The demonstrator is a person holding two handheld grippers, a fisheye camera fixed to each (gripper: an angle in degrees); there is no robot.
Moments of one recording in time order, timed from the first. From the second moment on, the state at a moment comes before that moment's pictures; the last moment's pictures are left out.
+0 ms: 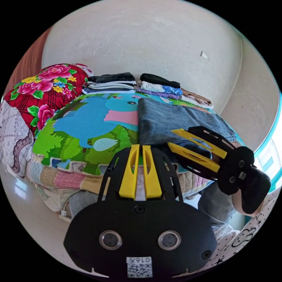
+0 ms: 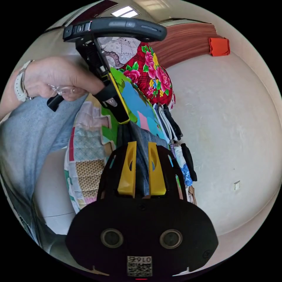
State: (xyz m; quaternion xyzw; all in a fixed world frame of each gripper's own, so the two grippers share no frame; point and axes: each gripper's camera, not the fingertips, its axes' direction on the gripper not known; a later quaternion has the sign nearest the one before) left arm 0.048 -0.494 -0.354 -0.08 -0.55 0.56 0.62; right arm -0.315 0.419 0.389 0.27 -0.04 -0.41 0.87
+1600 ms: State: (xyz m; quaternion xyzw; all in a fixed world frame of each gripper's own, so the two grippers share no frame) left arm 0.081 -0.524 -0.402 -0.04 -0.49 0.50 0.71; right arm -0.283 0.486 0.376 0.23 0.09 -0.50 0.83
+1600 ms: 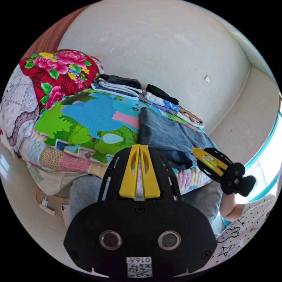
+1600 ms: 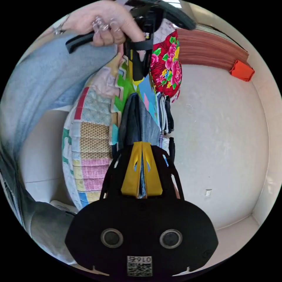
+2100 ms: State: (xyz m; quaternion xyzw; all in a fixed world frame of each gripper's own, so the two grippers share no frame) left arm -0.003 -0.424 -0.311 -0.15 -0.49 0.67 0.54; right arm -0.166 0.468 0.382 0.16 -0.06 -0.33 0.93
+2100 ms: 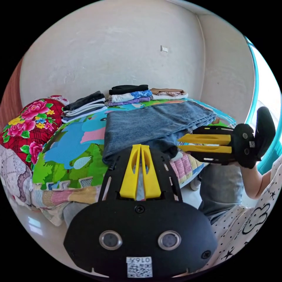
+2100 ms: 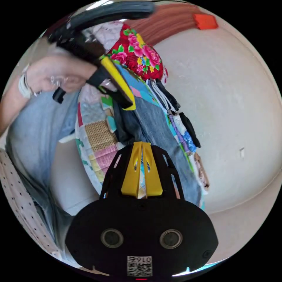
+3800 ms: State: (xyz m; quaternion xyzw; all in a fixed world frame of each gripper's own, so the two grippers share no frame) left arm -0.279 -0.274 -0.257 -0.25 -0.45 0.85 0.11; right arm -0.164 0.496 0.321 0.21 -0.02 -0.35 0.91
